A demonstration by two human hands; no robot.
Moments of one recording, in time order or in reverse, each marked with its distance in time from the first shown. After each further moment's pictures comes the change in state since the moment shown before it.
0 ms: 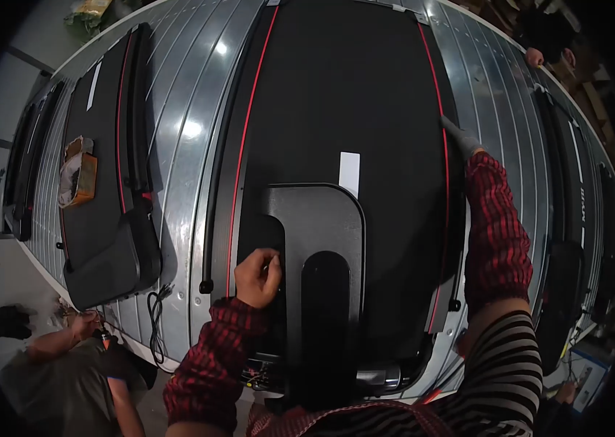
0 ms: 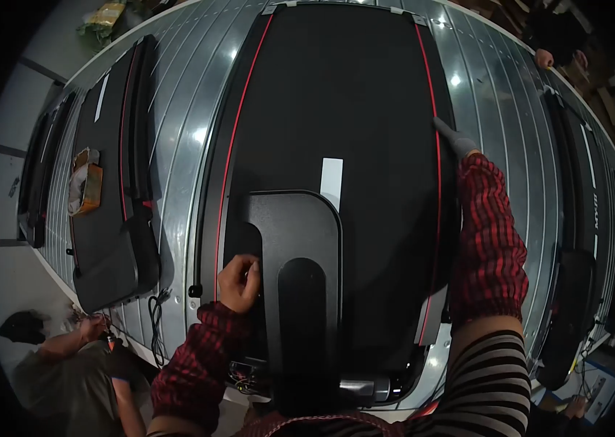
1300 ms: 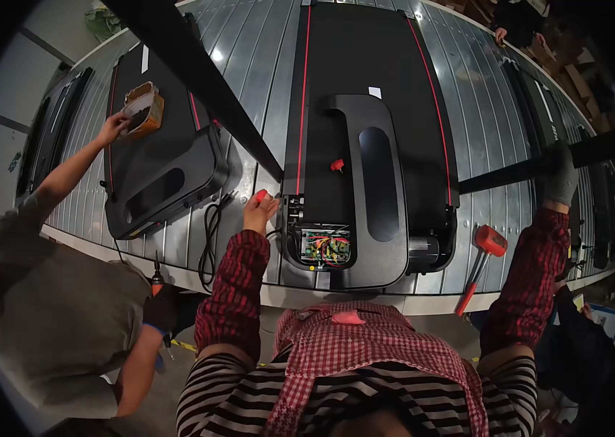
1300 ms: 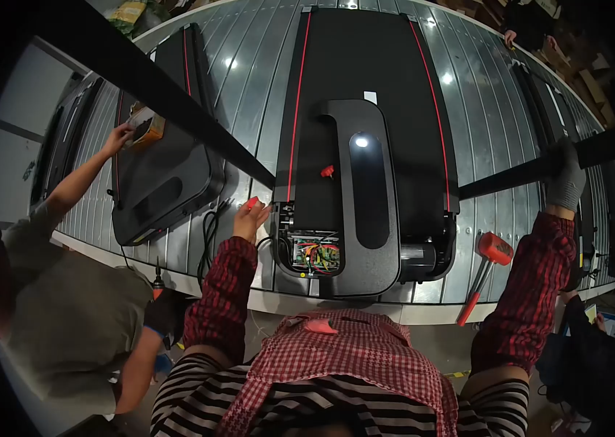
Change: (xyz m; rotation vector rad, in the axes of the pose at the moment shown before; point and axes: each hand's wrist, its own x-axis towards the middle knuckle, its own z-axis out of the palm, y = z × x) left_hand -0.131 -0.081 -0.142 -0.871 0.130 -0.621; right_hand -0.464 0.010 -0.083 0.582 0.499 -0.626
